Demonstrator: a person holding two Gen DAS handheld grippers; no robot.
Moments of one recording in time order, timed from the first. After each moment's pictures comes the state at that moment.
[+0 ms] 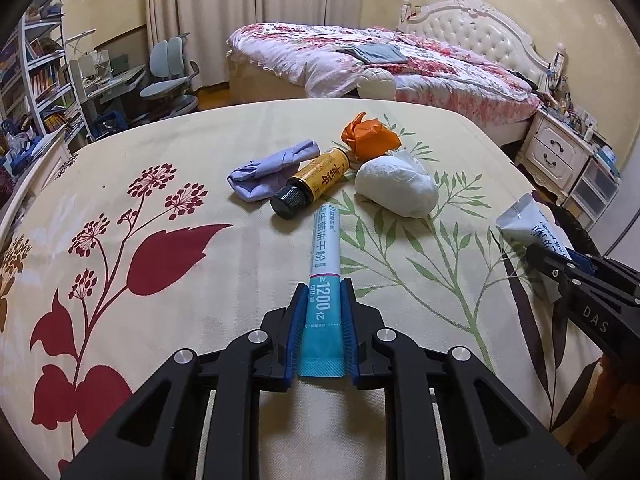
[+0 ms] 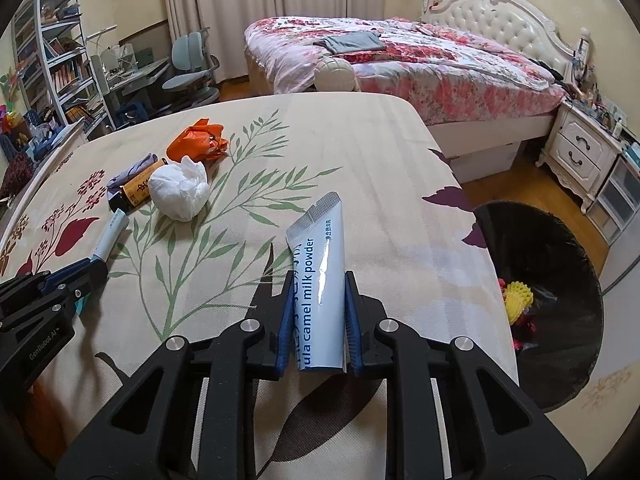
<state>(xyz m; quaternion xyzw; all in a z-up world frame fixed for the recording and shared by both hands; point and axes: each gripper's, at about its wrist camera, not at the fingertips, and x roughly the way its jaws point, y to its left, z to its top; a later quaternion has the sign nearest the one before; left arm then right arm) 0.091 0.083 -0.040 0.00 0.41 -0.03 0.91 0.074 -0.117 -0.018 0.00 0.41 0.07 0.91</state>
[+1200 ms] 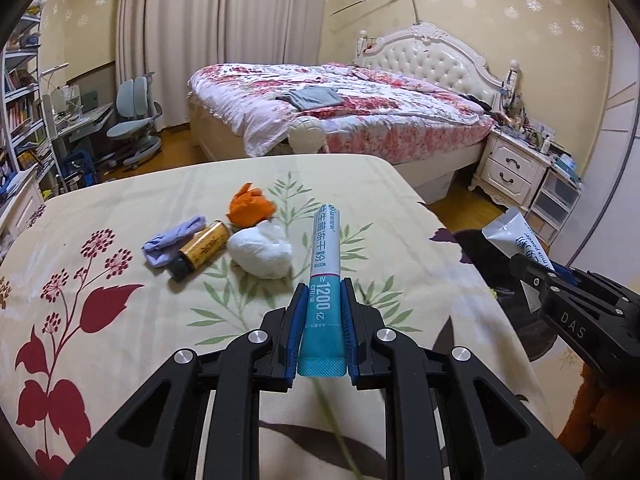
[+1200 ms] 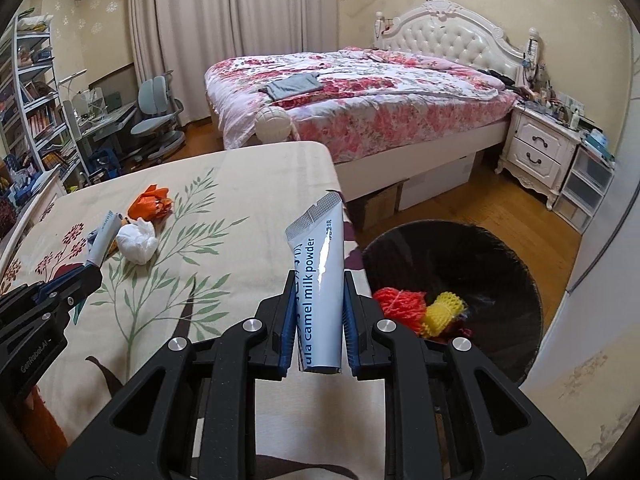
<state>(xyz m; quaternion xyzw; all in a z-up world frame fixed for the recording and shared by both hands) 0.081 -0.003 0.003 0.00 0.34 -0.11 0.93 0.047 -0.204 0.027 0.03 0.35 -0.01 0.94</state>
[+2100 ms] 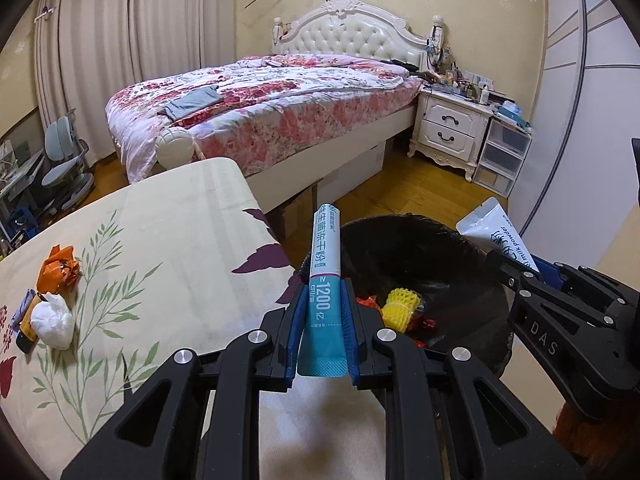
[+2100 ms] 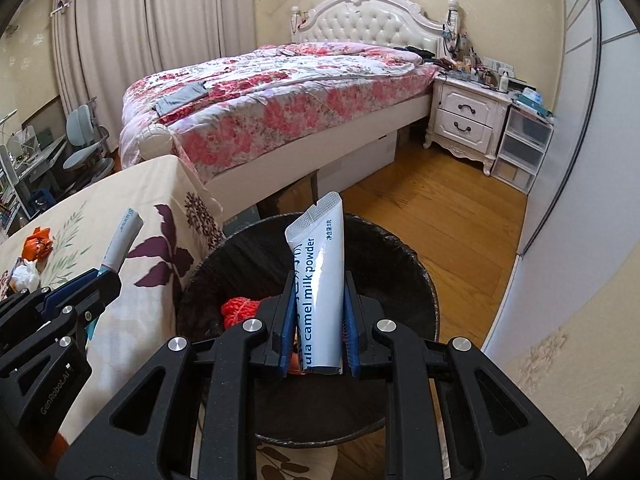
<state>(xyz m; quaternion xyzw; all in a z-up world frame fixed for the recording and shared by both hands) 0.122 -0.175 -0.025 0.07 0.35 -0.21 0.91 0.061 -0.338 -0.008 0.07 0.36 -0.12 0.92</state>
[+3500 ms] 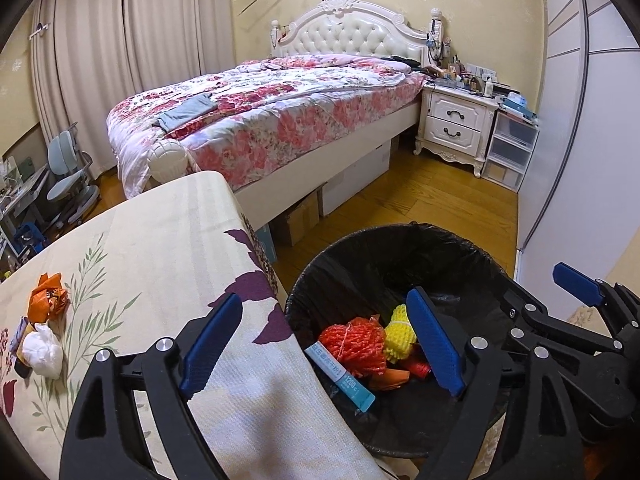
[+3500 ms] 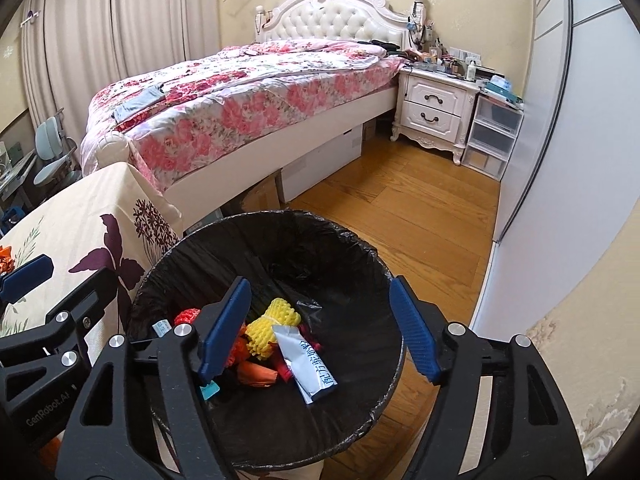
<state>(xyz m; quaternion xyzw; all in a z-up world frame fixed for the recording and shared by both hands) 0.139 -0.201 -0.030 0.10 0.34 -0.19 0.92 0.068 -0.364 -0.020 0.08 0.36 -0.18 0.91</state>
